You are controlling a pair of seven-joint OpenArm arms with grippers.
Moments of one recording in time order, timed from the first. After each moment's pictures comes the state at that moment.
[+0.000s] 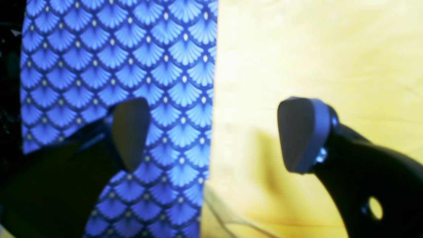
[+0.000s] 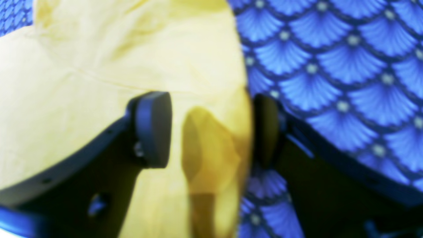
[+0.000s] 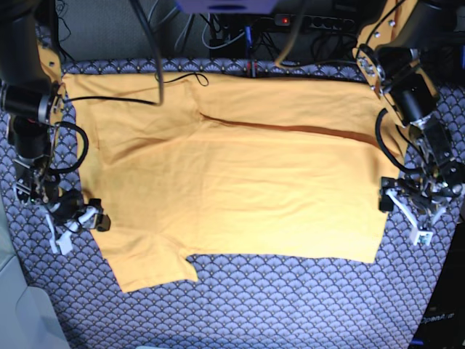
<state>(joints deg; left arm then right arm) -22.7 -11.3 -34.3 67.9 9.2 -40.5 48.3 36.1 21.7 11.5 22.5 10.7 39.5 -19.3</state>
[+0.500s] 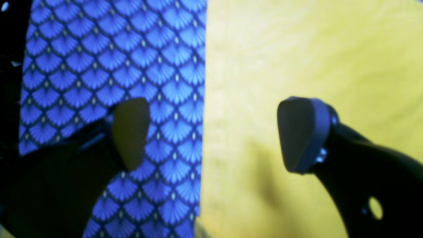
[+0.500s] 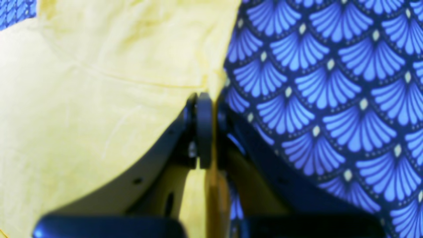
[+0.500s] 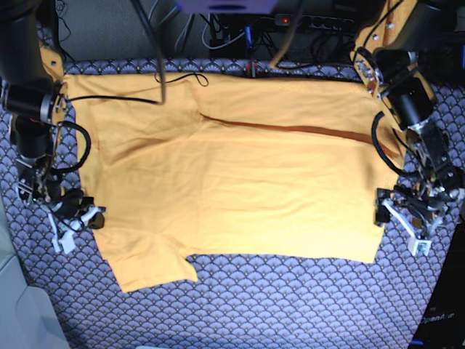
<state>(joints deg) -26.4 -11.2 -34.3 63.4 10.0 -39.6 40.2 35.9 21.6 11.5 22.9 10.5 39.5 -19.8</state>
